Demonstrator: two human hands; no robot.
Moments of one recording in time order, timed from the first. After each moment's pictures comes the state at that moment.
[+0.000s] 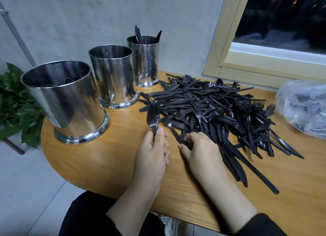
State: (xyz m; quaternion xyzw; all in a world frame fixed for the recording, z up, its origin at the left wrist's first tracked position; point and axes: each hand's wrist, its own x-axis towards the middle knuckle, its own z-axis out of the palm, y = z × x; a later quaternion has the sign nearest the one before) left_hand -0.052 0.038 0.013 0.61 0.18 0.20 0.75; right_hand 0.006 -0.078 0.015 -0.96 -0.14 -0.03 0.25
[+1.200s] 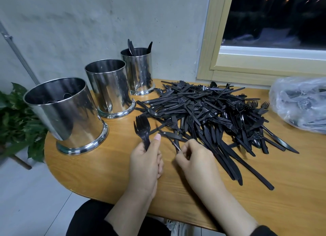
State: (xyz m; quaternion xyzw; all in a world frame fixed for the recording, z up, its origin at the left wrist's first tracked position) left_hand -0.056 0.037 0.015 0.57 0.22 0.19 0.76; right_hand -0.017 -0.088 0.016 -0.91 -0.14 -0.04 0.39
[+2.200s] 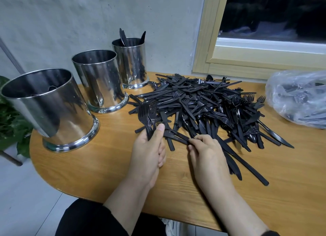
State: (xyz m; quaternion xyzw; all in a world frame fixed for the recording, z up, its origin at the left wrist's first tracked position) left_hand -0.039 0.031 0.016 0.59 0.13 0.15 0.79; right_hand -0.004 -0.119 -0.009 -0.94 -0.16 -0.16 0.26
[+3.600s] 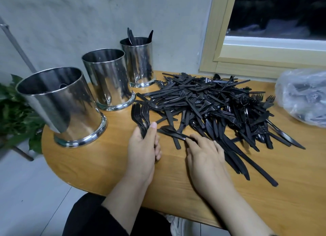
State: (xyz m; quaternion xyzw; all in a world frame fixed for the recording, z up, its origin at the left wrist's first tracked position) left_hand -0.042 0.049 0.012 0.59 0.18 0.21 0.76; right_hand -0.016 -0.107 -0.008 -0.96 -0.19 -0.08 0.17
